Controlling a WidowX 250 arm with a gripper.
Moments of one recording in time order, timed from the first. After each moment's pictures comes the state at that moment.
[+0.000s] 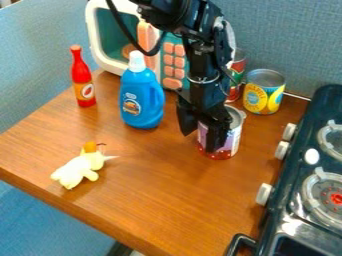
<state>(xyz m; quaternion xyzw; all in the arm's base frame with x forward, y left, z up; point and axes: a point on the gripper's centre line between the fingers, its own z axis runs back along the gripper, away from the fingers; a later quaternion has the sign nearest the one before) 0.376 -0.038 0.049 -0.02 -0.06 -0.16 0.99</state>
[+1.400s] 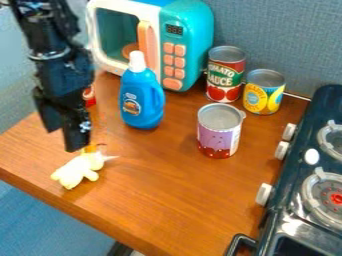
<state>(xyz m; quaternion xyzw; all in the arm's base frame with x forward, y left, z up) 0.235 0.081 0.099 0.00 -0.01 -0.12 0.99</state>
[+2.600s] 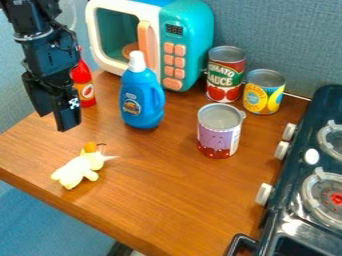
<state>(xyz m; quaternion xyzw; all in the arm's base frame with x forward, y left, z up) 0.250 0.105 0.106 -0.03 -0.02 -0.10 0.99</state>
